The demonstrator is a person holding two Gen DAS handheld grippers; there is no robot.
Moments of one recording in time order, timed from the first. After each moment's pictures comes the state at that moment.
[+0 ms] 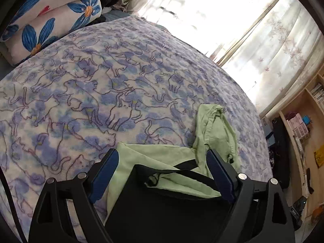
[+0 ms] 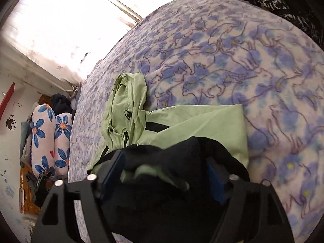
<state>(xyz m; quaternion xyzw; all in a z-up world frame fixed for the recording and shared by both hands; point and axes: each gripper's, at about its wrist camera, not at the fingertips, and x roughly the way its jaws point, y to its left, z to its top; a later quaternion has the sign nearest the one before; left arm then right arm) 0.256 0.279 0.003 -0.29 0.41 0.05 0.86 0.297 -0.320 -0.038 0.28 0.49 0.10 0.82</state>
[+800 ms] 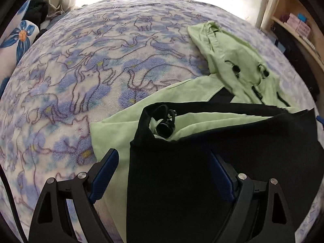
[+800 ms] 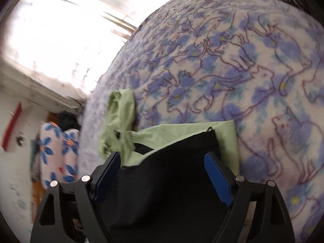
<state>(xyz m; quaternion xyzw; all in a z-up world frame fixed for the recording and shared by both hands) 0.302 0.211 -0.113 -0.04 0.52 -0.06 0.85 0.323 -0.368 -0.083 0.31 0.46 0.10 0.83</state>
